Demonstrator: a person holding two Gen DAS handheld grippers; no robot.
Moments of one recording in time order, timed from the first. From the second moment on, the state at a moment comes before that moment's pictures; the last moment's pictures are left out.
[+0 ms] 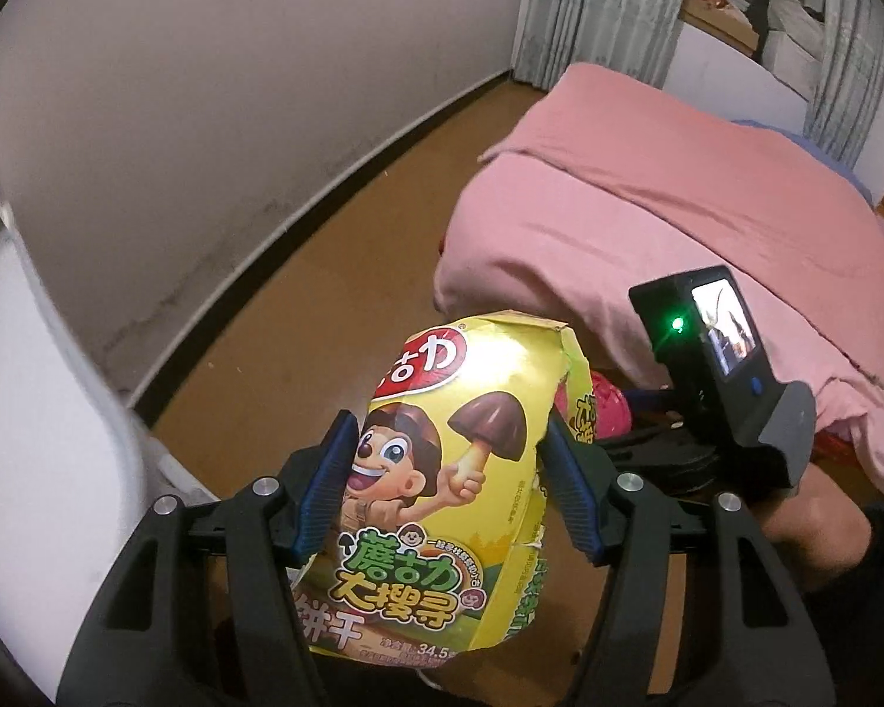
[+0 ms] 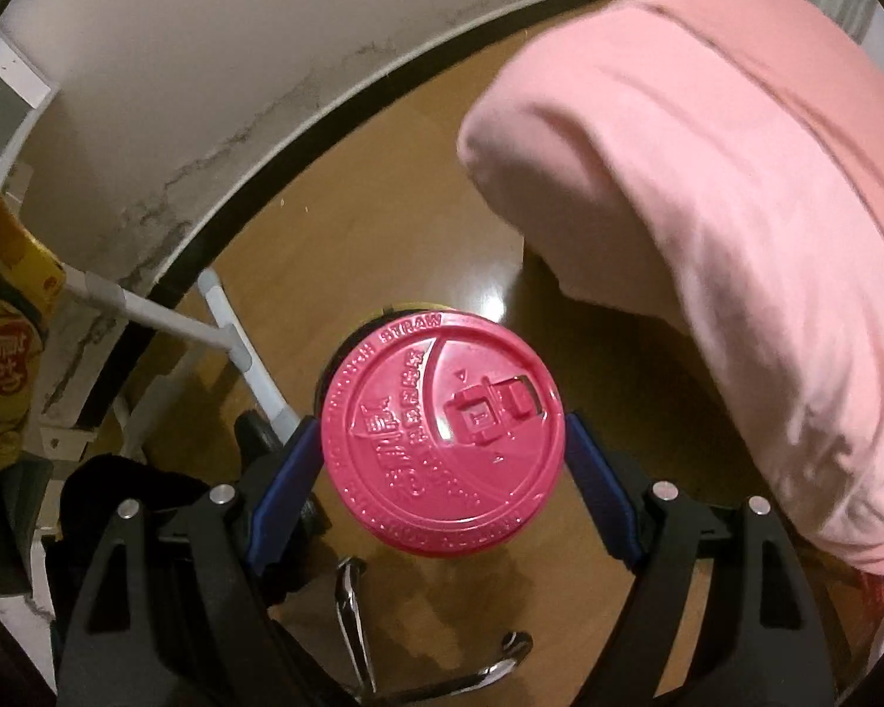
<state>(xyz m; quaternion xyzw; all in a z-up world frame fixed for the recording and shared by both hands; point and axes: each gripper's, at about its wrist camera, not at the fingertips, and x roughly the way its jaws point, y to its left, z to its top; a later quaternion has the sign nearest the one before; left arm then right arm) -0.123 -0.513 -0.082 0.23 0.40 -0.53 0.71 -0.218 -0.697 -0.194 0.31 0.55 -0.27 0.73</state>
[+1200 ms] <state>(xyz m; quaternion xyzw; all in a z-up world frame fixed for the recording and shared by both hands) -0.107 -0.562 -0.156 0.25 0.46 -0.53 0.67 -0.258 -0.745 -0.222 0.38 0.50 -0.38 0.68</state>
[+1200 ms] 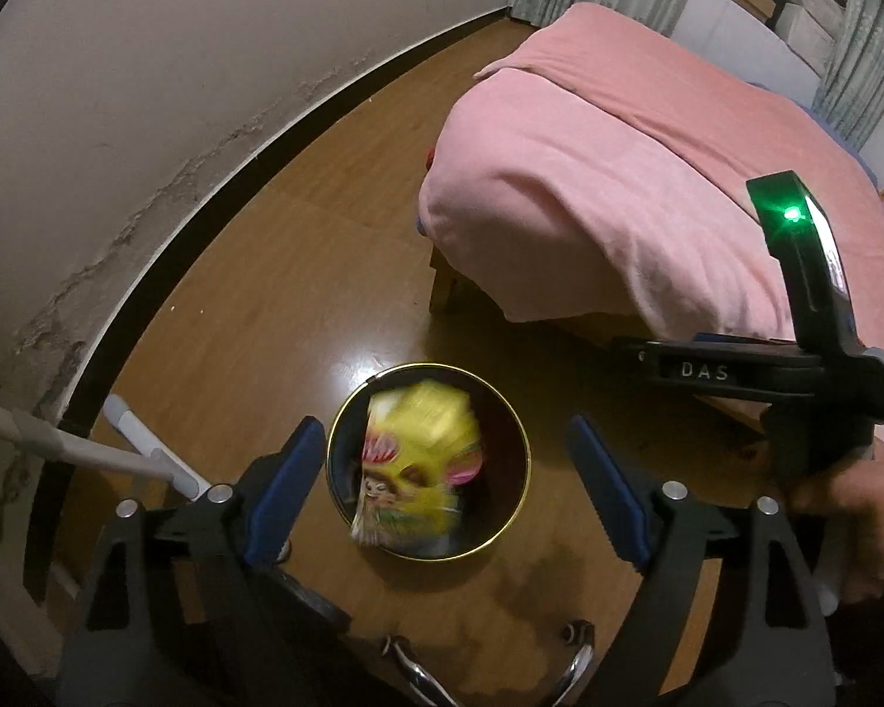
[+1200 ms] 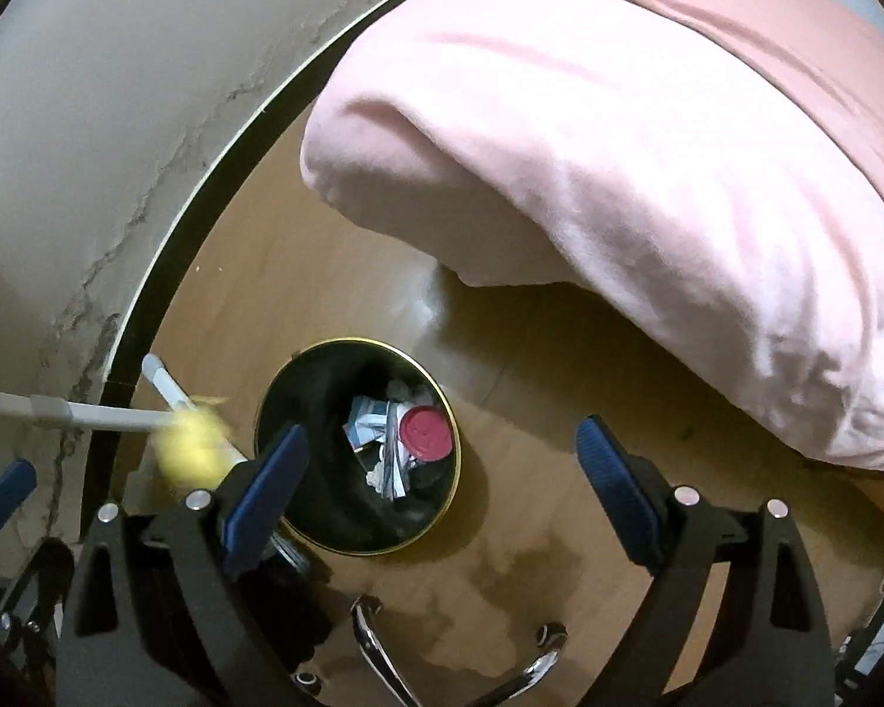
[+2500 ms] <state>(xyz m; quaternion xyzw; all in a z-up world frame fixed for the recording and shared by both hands) 0.087 0.043 -0.032 0.00 0.44 -0.10 0.89 0.139 -0.246 -0.025 0.05 0.50 0.11 0.86</state>
